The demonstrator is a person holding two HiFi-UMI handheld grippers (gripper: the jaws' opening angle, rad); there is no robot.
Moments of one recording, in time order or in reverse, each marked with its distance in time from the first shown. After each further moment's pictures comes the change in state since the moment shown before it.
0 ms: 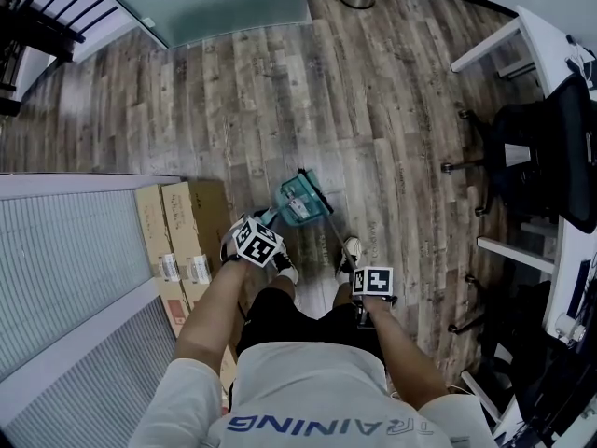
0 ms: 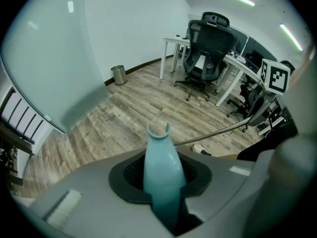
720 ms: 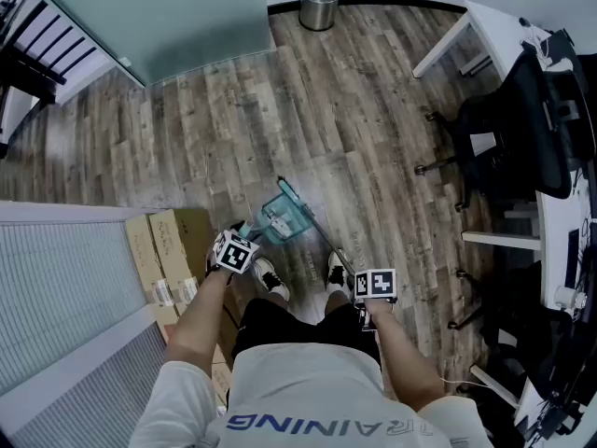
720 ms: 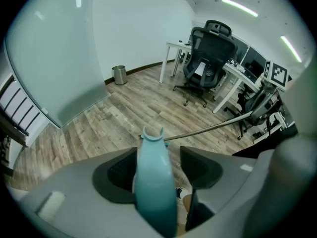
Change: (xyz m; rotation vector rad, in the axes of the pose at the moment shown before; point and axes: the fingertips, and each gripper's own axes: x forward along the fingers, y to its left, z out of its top) left arm -0.003 -0.002 -0.002 -0.059 -0.044 -0.045; right arm -0.048 -0.025 0.003 0.033 -0.124 0.062
